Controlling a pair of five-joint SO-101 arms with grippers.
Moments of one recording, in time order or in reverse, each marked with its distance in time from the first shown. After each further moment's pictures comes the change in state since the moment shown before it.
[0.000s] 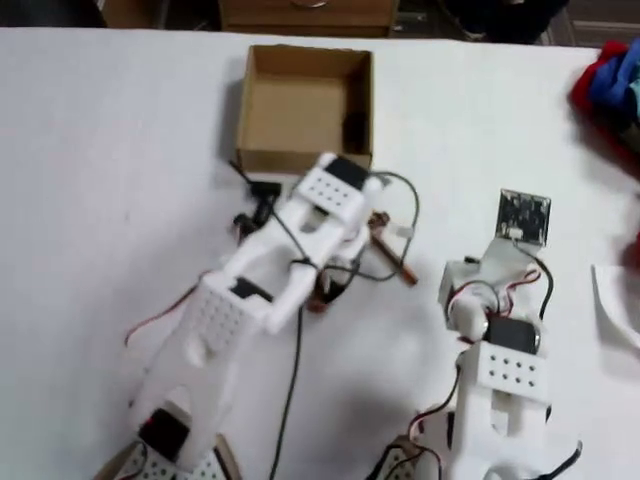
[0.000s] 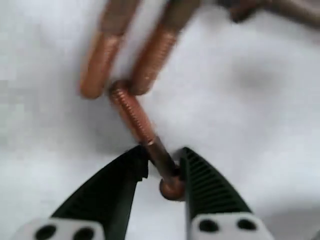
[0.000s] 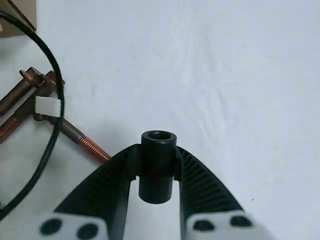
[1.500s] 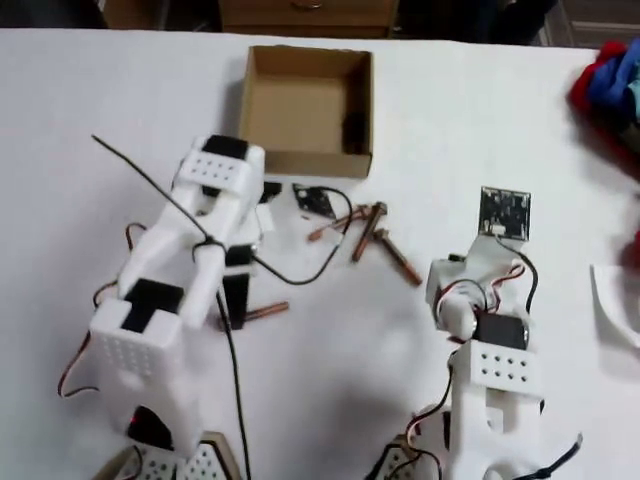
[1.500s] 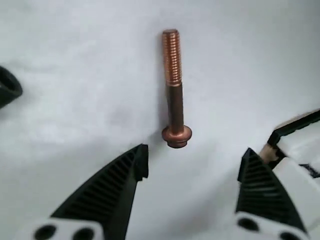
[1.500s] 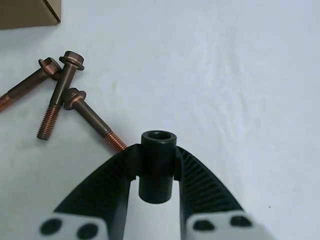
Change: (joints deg) left arm -19.3 -32.2 35.6 -0.4 -58.0; right arm -4.2 0.4 0.0 -0.2 -0.4
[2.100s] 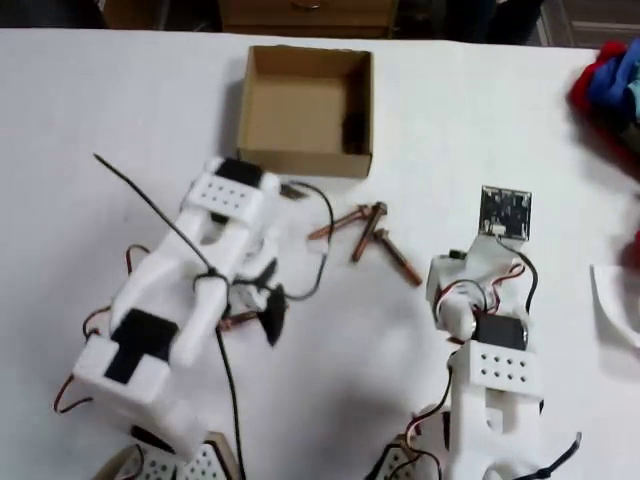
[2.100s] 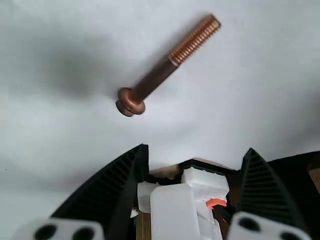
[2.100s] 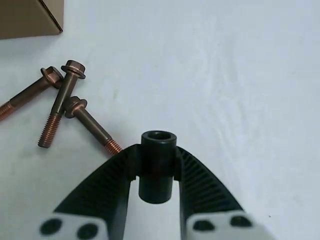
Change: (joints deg) left arm 6.9 -14.0 17.2 0.0 50.1; right arm -0.1 0.1 0.6 -2.5 0.0
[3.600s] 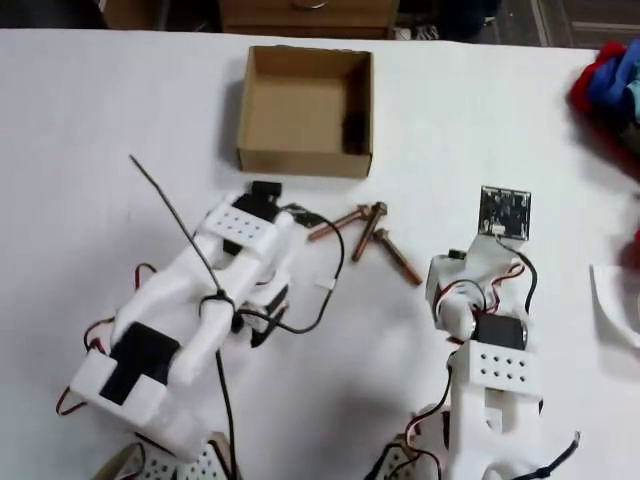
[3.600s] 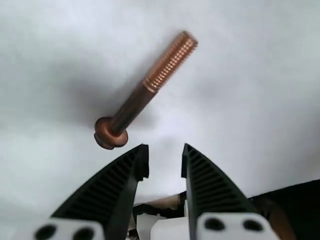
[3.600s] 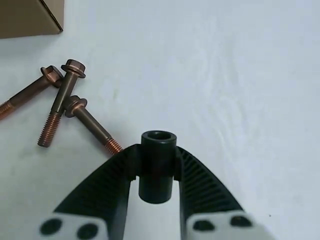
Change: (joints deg) left arm 3.3 -3.0 11.3 -13.9 0.1; right arm 0.0 0.0 0.0 0.0 0.0
